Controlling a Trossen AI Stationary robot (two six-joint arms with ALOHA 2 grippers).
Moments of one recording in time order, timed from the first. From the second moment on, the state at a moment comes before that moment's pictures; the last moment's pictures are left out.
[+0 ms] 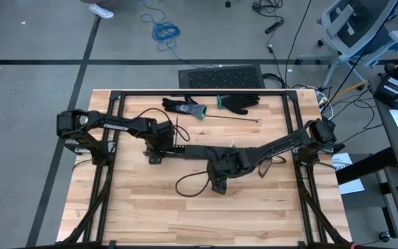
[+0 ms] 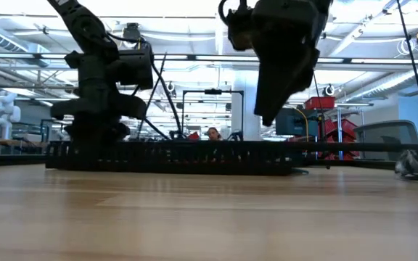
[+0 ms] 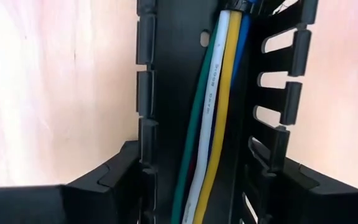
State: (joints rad) left arm 0.25 1.58 0.73 -0.57 0.22 0.25; right arm 0.27 1.81 1.33 -0.73 0.16 0.62
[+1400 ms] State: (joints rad) left arm 0.01 1.58 0.72 -0.42 0.16 -0.07; right arm 0.05 1.78 1.34 -0.70 0.08 0.37
